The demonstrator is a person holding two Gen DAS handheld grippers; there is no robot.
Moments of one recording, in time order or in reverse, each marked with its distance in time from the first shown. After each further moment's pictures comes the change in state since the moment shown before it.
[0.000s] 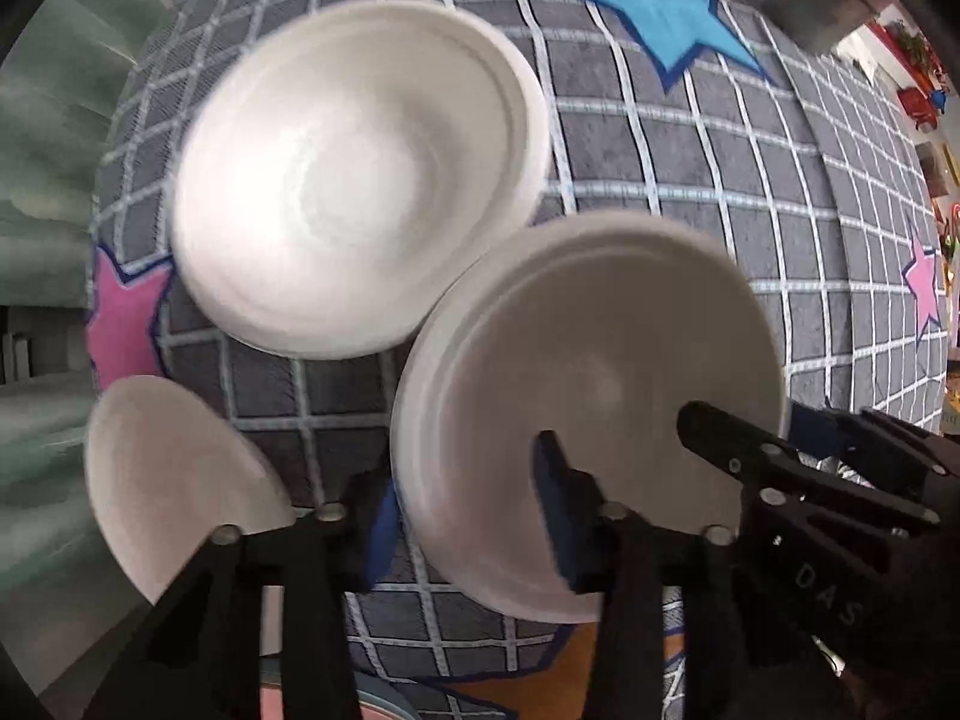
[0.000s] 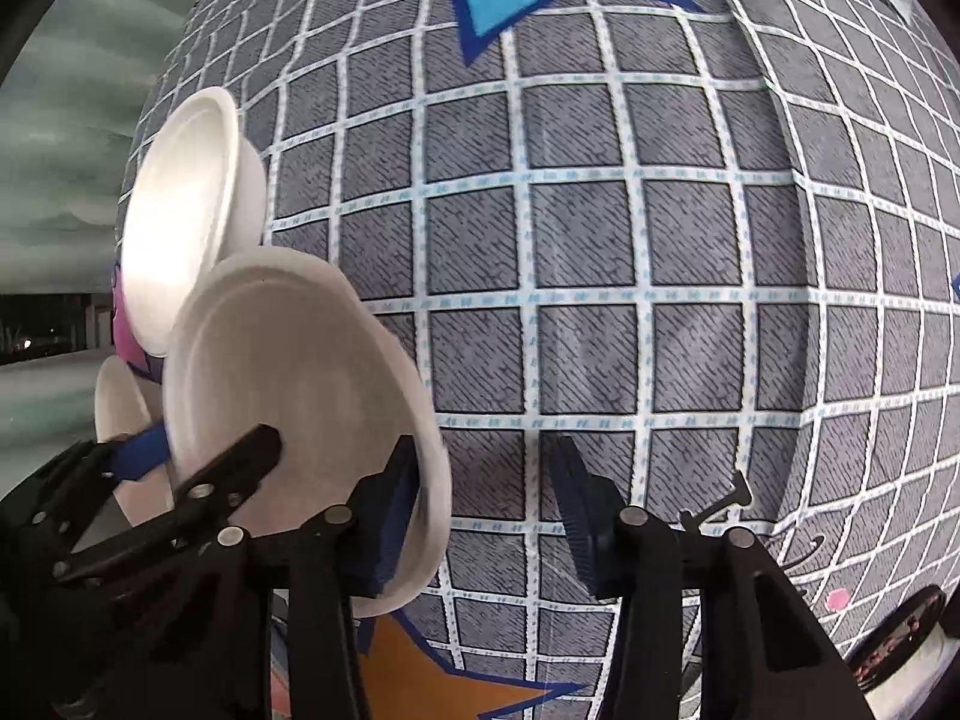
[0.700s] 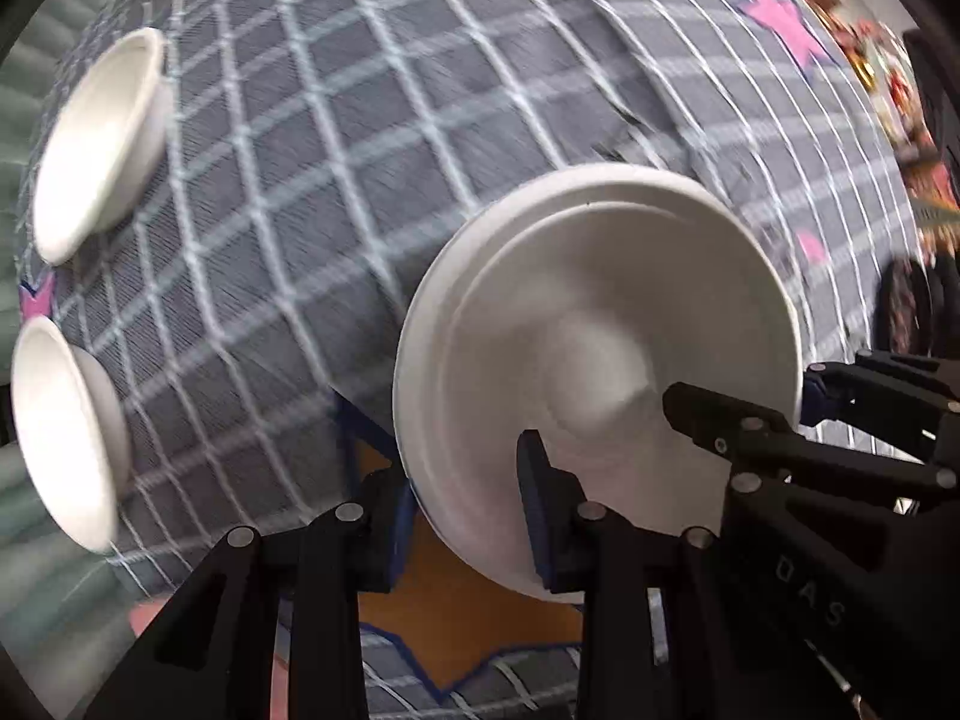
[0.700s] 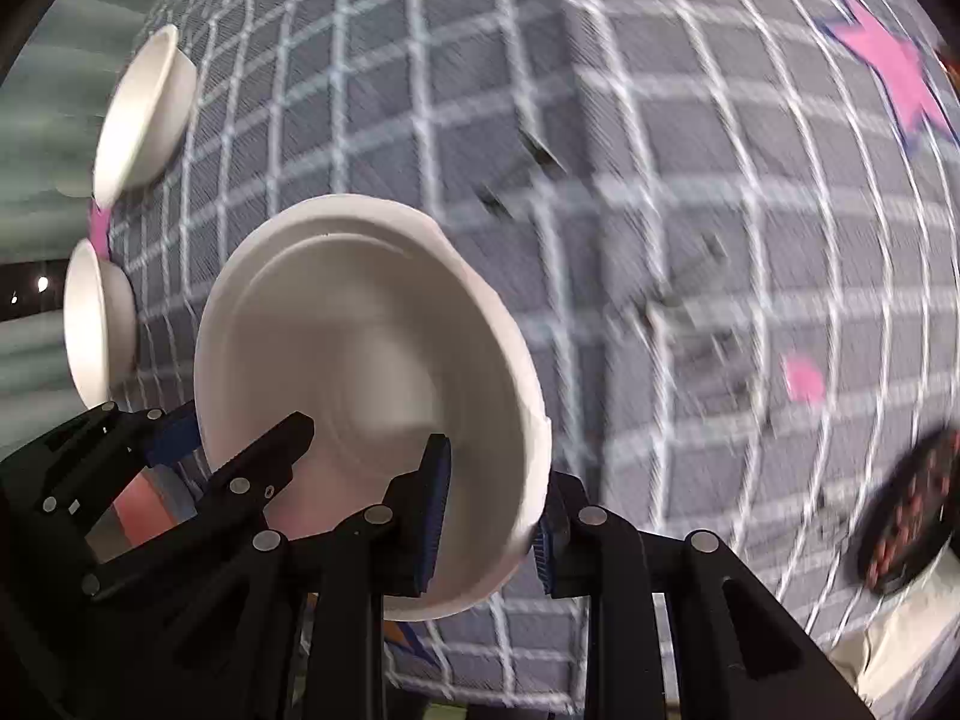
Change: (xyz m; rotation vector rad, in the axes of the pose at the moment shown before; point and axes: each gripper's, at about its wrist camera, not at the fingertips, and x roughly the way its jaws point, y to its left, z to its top) left arm 0.019 -0.138 -0.120 0.328 0.042 0.007; right arm 0.017 -0.046 -0.124 0.123 0.061 -0.058
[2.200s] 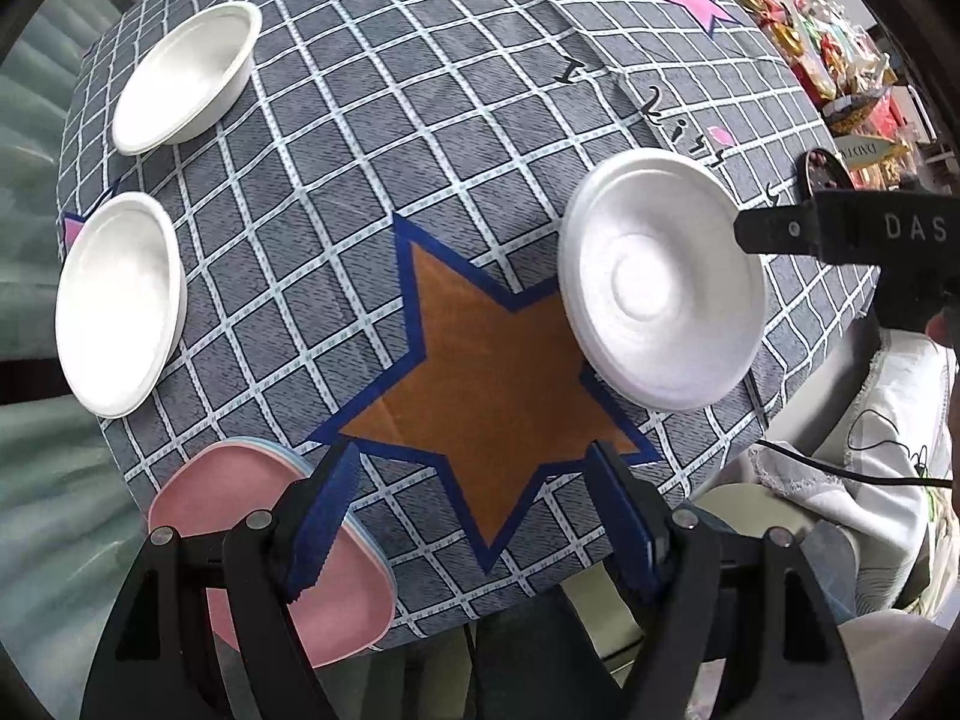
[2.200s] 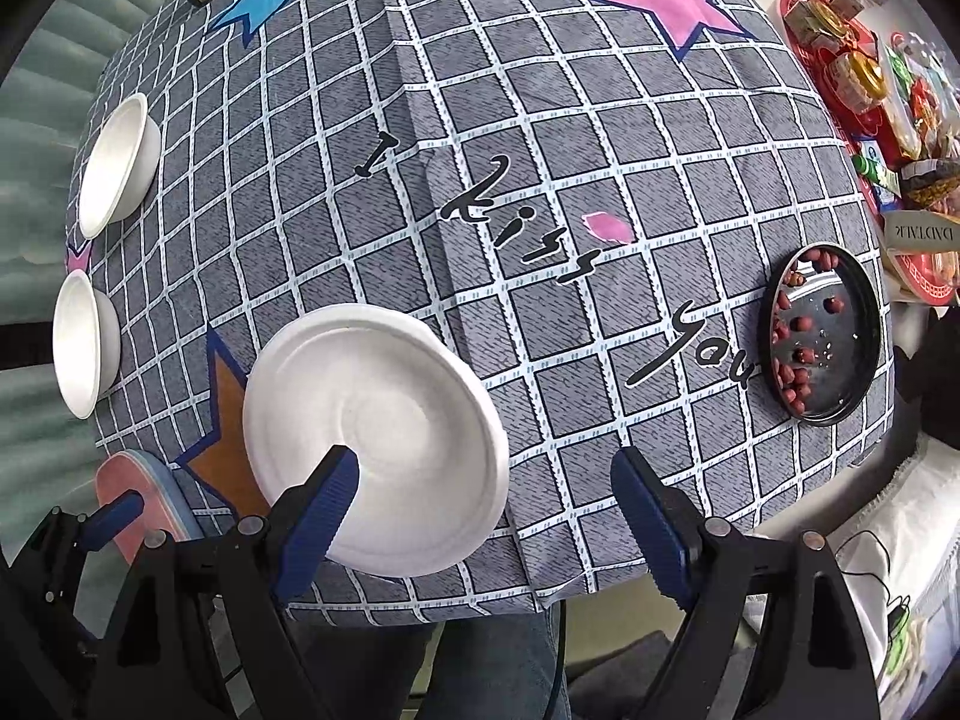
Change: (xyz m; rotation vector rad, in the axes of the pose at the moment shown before) left arm -0.067 0.038 -0.144 0.068 -0.069 -0.049; right arm -0.063 -0.022 -0.066 0.174 -0.109 -0.107
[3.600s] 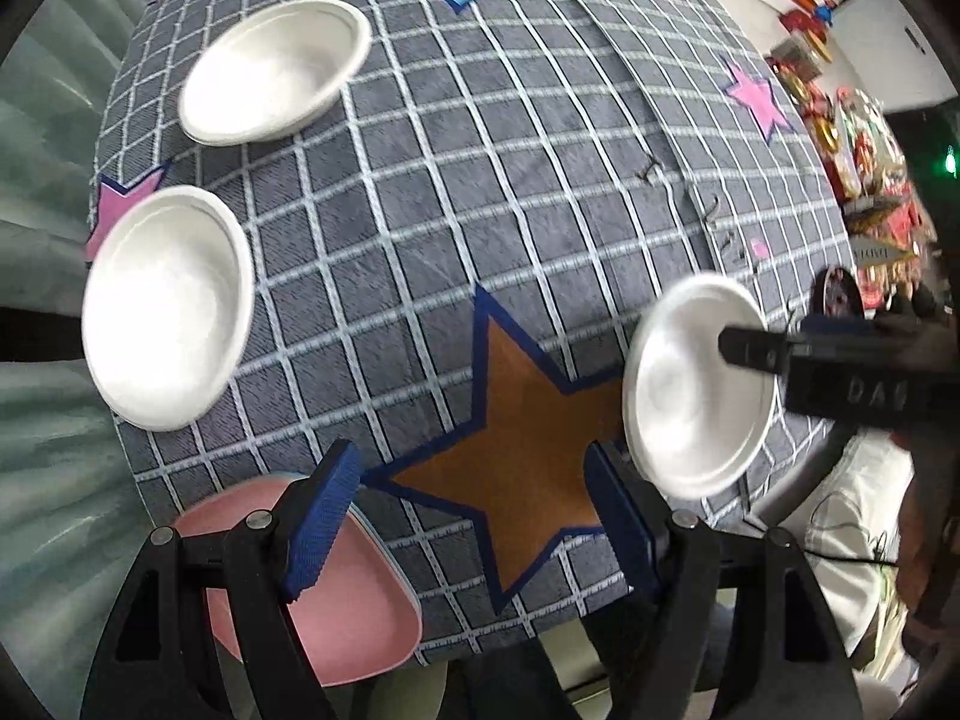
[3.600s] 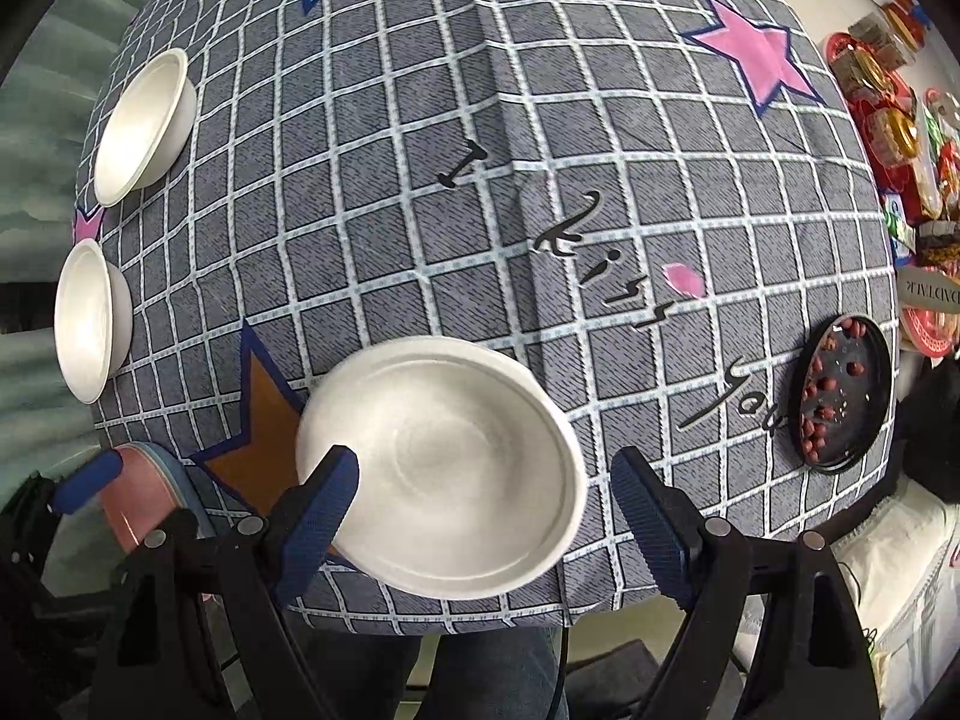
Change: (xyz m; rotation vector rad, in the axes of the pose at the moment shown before) left arm -0.032 0.054 0.014 -0.195 -0.069 -0.047; right arm 0.003 0.046 0.020 -0.163 0.031 -0.033
